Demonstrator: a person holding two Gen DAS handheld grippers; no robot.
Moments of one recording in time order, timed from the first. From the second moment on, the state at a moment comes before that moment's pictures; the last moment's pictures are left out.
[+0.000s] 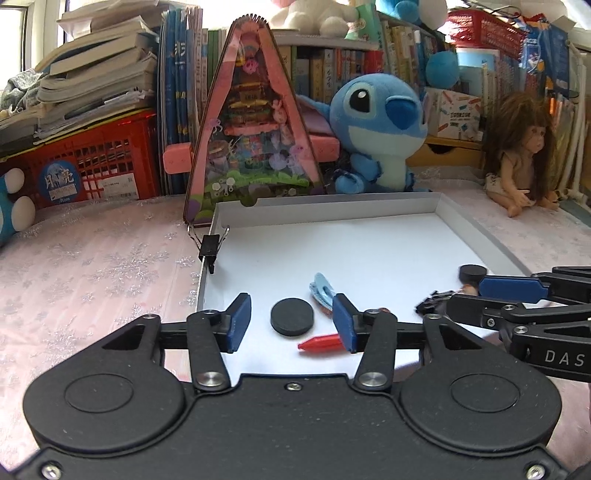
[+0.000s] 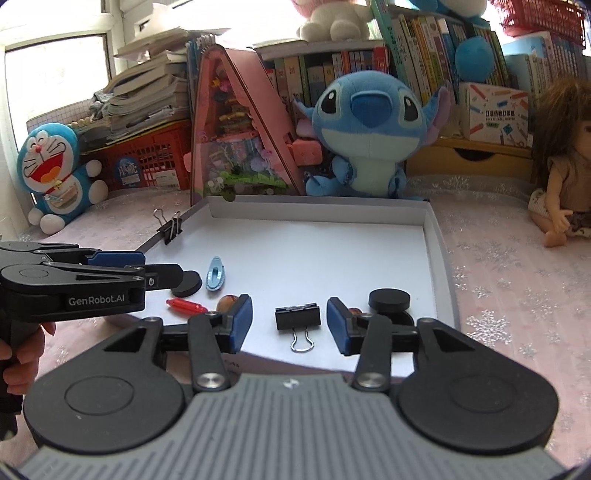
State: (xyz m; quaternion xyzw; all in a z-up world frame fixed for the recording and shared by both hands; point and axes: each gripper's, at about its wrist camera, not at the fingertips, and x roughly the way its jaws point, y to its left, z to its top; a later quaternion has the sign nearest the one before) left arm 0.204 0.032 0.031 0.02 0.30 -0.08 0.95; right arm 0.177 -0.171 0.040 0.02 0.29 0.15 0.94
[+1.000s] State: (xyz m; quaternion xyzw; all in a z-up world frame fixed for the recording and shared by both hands) left arm 0.058 0.018 0.020 0.04 0.28 -0.18 0.94; right arm 0.053 -0.195 0.041 -0.03 0.25 0.21 0.94
